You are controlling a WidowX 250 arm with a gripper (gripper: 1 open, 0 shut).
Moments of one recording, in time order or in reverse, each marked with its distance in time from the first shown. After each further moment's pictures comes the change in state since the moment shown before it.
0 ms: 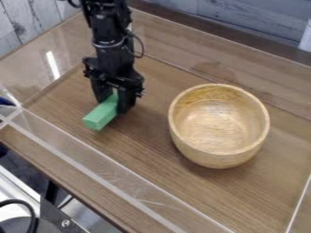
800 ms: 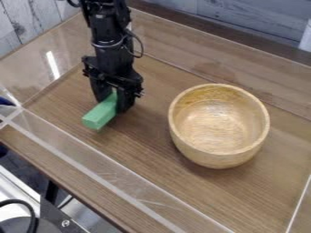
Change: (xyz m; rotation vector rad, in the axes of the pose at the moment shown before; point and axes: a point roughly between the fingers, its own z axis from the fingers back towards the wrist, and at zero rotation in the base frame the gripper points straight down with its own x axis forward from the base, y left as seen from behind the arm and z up) arm -0.002 0.000 0.001 0.009 -0.007 -0.013
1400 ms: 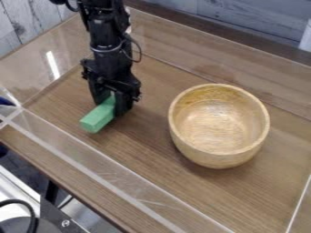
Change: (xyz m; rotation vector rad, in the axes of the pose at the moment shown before) arm -0.001 0.003 -0.003 0.014 -0.008 -0.011
